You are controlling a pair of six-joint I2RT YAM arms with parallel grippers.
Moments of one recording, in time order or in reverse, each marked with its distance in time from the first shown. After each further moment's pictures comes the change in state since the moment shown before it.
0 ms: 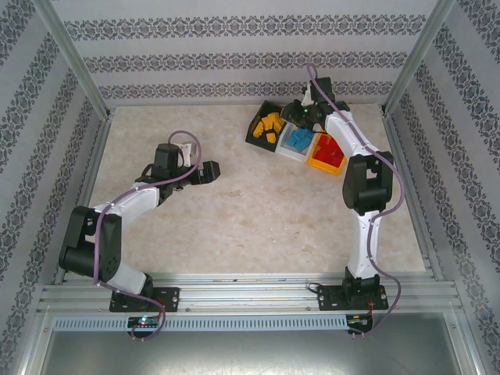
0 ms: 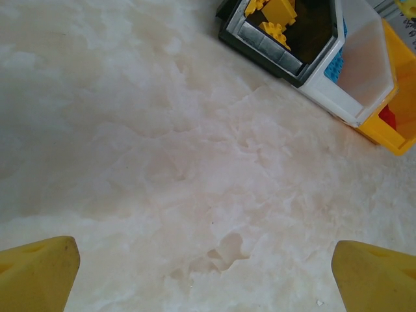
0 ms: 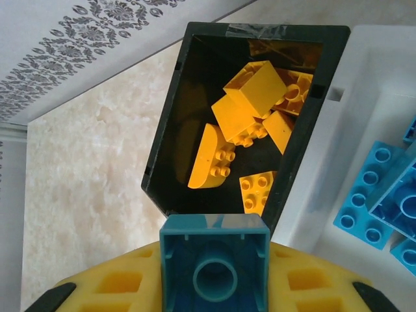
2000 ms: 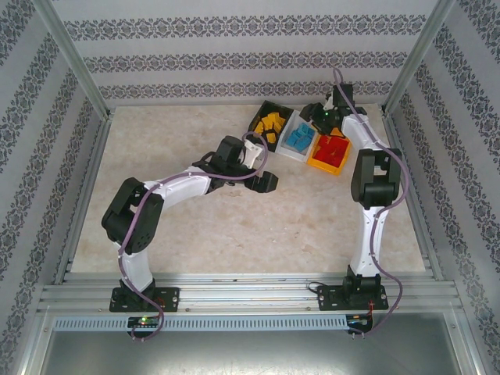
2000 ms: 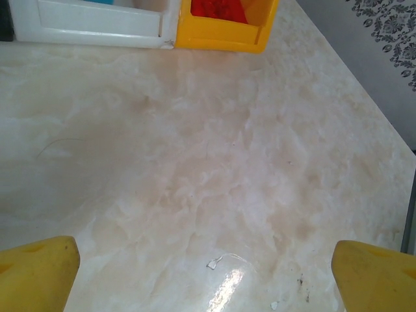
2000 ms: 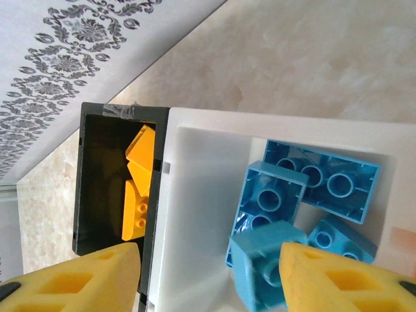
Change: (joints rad) left arm -0.378 0.343 0.412 -0.088 0.100 0.168; right arm -0.153 0.069 -0.027 0.074 -0.046 0.058
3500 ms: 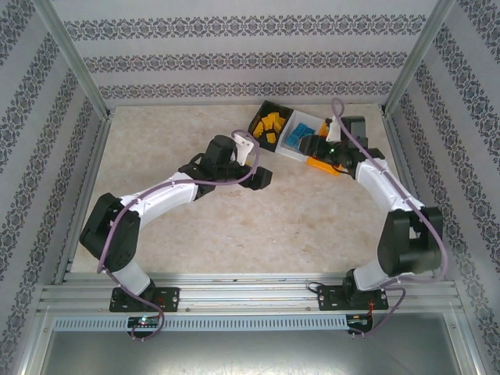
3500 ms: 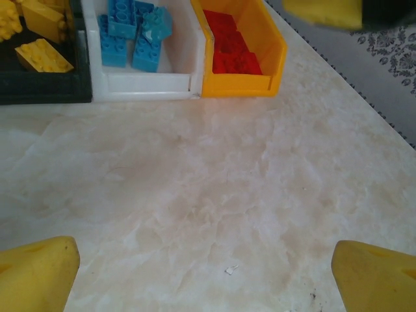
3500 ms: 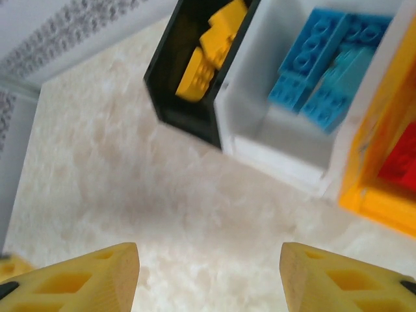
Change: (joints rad) left arm -0.014 -0.201 -0.103 0.003 -0.196 0.018; right arm 0.091 -0.784 -0.850 0.166 0.014 -0.240
